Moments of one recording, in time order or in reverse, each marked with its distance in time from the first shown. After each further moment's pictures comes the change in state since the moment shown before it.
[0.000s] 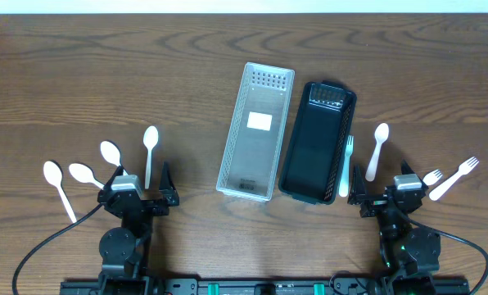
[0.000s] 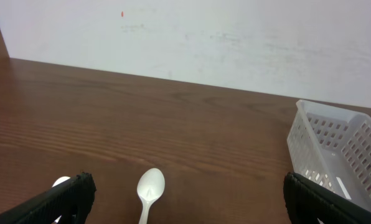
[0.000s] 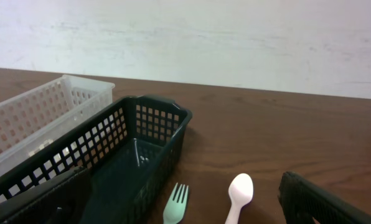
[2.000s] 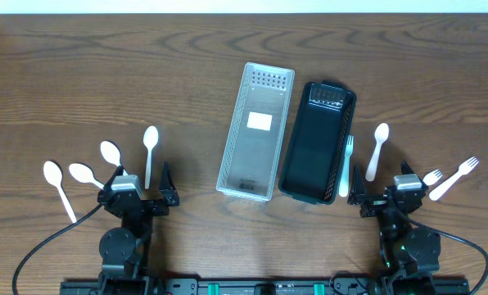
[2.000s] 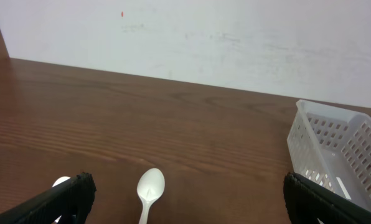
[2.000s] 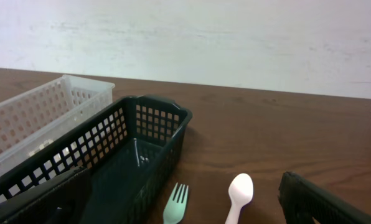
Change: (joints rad) left arm 0.000 0.000 0.000 0.000 0.000 0.000; right arm 0.000 0.000 0.000 0.000 0.000 0.000
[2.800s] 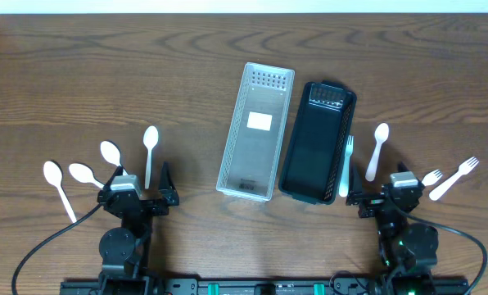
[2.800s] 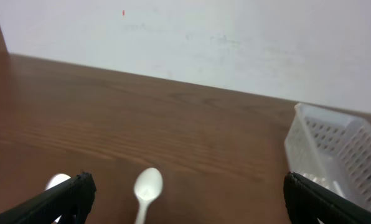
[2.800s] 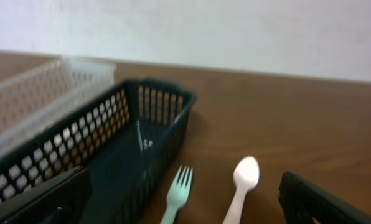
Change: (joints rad) left arm 0.000 0.000 0.000 0.004 -0.001 -0.050; right arm 0.000 0.080 0.009 -0.028 -0.020 0.001
